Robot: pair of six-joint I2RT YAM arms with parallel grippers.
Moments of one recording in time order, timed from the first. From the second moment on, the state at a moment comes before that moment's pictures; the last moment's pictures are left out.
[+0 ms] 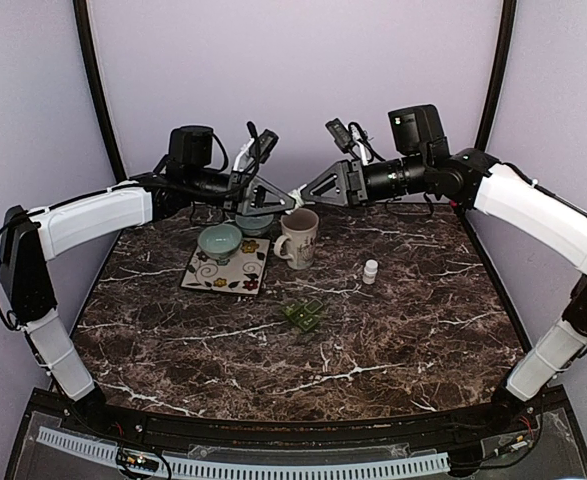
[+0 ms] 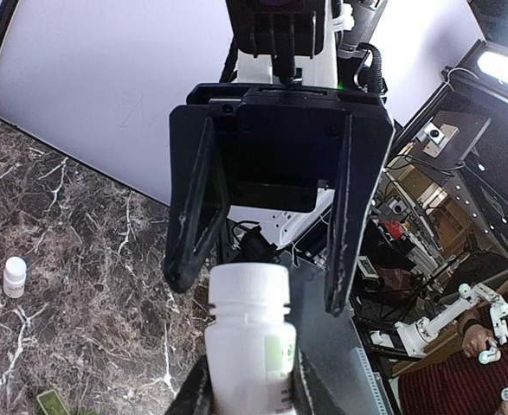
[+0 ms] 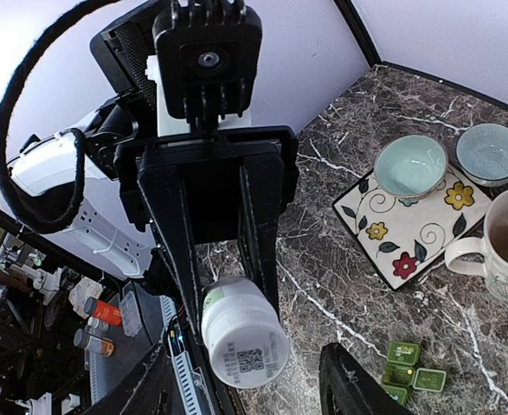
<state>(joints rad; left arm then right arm) -0.59 1.72 1.49 -0.03 1.20 -0.40 0.72 1.56 1.58 -0.45 -0.67 0.39</state>
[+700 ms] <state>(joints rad) -0.59 1.72 1.49 0.01 1.24 -0.43 0.73 1.59 1.63 -0.45 -0.70 0.40</state>
